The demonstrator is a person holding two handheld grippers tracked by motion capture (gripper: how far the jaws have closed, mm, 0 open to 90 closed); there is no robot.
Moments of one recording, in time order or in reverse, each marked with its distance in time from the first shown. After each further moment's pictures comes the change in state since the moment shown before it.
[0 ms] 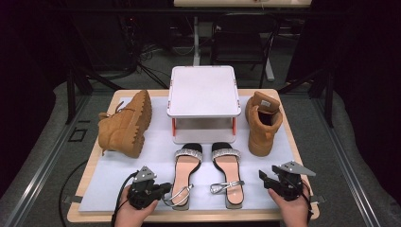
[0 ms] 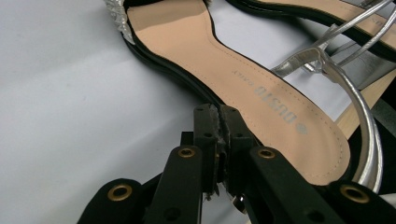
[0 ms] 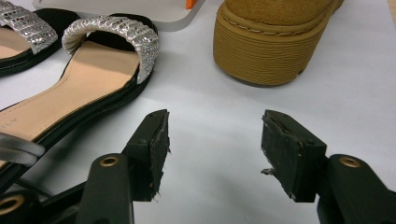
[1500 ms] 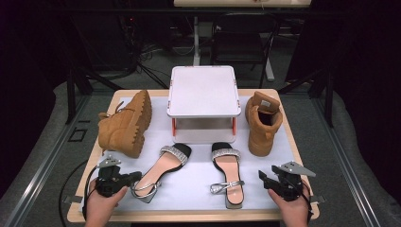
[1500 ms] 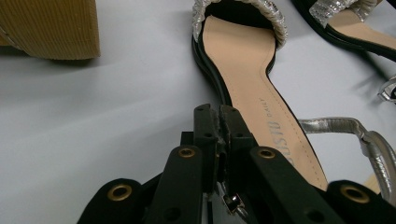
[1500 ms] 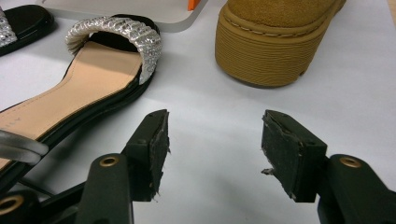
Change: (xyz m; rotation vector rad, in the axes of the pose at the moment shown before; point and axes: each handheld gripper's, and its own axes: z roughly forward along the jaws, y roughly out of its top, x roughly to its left) left arm 0.085 -0.010 -0.043 -0.037 0.064 -0.169; right arm 0.001 0.000 -0.001 -0.005 0.005 -0.006
